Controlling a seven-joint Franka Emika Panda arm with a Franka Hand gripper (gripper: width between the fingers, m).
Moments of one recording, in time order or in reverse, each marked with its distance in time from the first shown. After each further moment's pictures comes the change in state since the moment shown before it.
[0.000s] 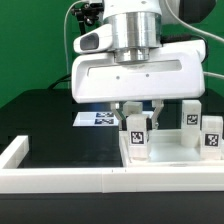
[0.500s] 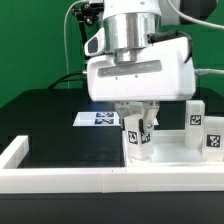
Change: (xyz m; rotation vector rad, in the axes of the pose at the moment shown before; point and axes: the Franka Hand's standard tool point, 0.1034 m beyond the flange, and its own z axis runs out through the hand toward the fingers) arm 0.000 0.002 0.001 -0.014 0.009 0.529
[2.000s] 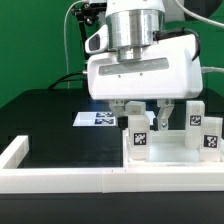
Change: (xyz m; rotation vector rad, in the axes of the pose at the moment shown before) arm -0.002 -0.008 -0.003 -0.006 -0.014 -0.332
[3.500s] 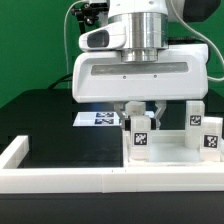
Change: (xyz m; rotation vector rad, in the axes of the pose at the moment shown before) arm -0.004 0.004 0.002 -0.033 -0.036 -0.618
